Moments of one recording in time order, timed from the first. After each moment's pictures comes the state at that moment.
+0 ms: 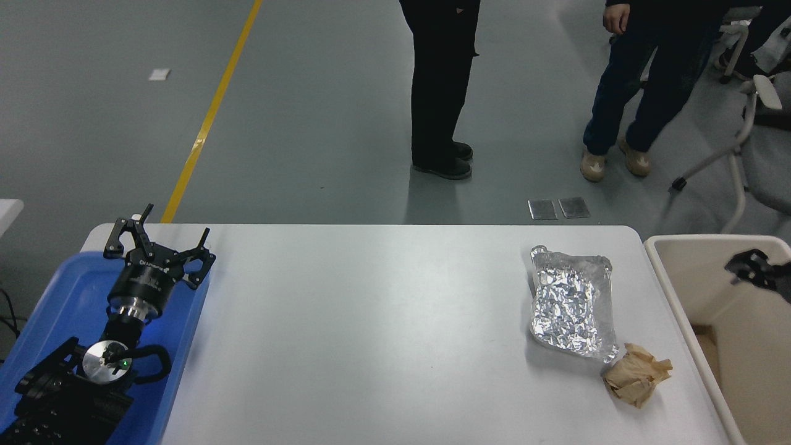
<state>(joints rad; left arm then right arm) -0.53 0.23 -1.14 -0.31 -0.10 -0.79 -0.14 1.89 -0.63 -1.35 1.23 0.05 0.50 -0.21</state>
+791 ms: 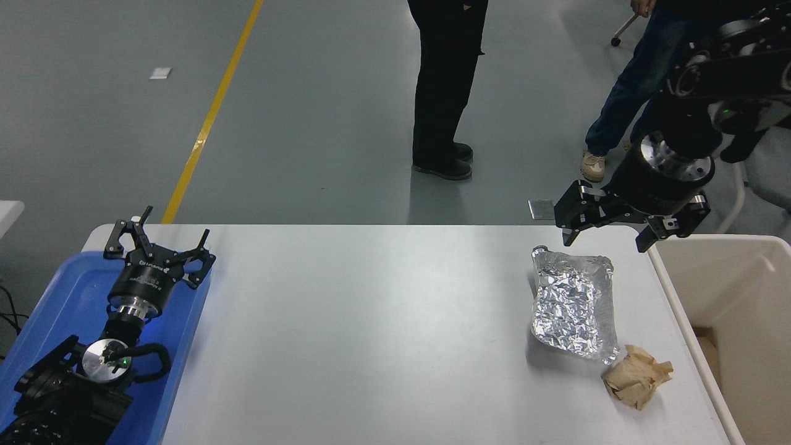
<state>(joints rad) -0.53 0.23 -1.14 -0.31 -0.10 -0.79 -0.14 2.22 -0.24 -1.27 1.33 0.08 0.78 -0.20</state>
